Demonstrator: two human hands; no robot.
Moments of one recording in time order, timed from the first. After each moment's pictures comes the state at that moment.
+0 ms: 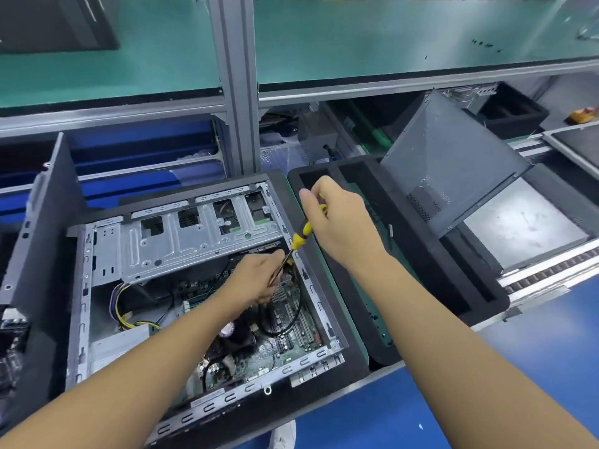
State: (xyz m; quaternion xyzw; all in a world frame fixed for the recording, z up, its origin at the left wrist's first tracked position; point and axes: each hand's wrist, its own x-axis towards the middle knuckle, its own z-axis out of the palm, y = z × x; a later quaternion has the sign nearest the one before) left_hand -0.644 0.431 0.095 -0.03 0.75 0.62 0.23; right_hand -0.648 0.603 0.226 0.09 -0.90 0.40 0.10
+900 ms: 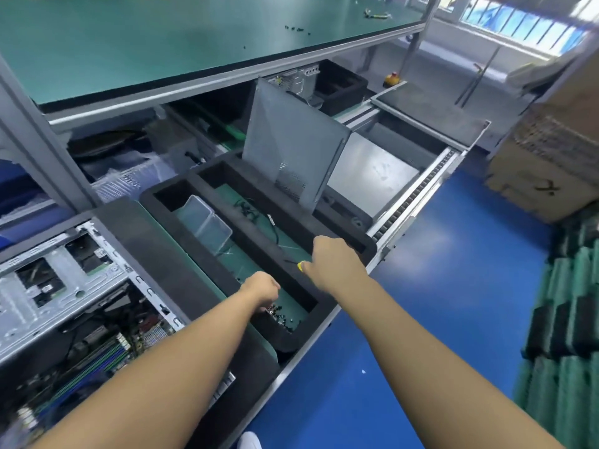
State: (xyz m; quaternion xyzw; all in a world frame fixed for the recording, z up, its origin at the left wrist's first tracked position) left_hand -0.651 0.671 0.053 0.04 0.84 0.33 0.44; right_hand -0.566 0.779 0.185 -0.27 -0.95 0.14 -0.10
